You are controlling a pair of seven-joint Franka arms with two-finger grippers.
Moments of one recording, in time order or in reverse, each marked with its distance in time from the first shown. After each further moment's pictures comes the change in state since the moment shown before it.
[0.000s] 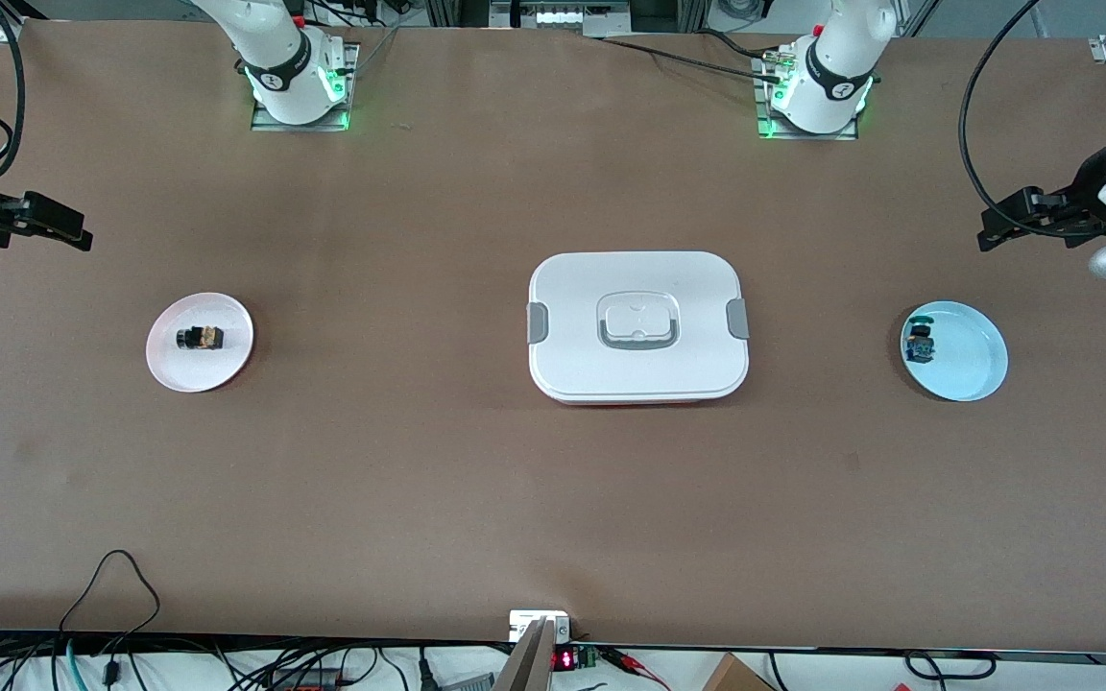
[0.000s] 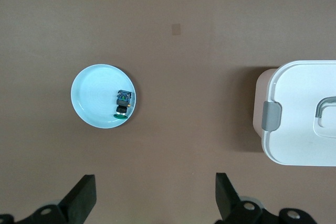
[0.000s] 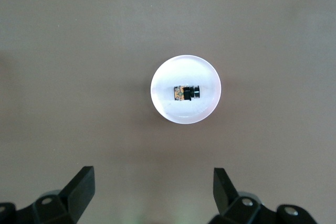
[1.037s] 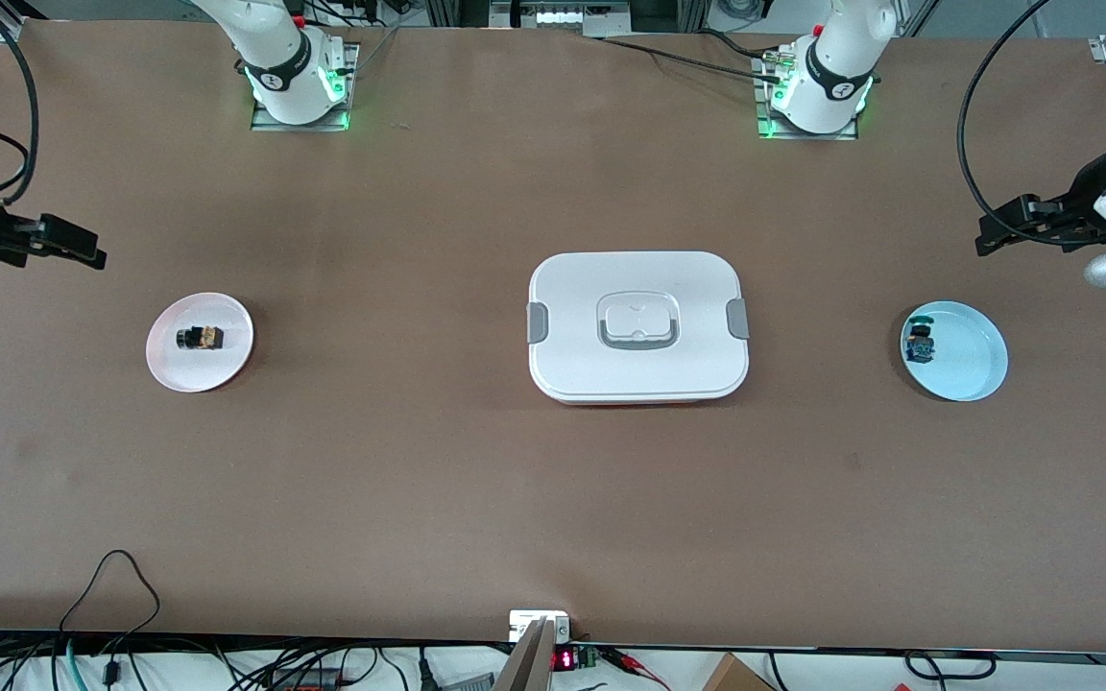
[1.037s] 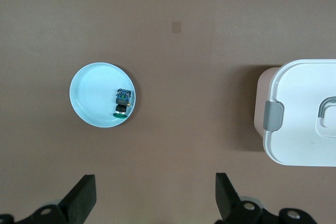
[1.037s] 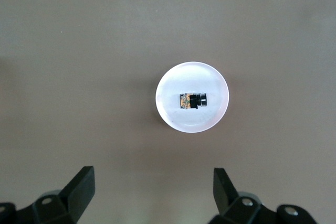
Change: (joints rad) left arm 0.000 0.012 0.000 0.000 0.000 0.000 0.000; right arm 0.001 0.061 0.001 -0.001 0.024 0.048 0.000
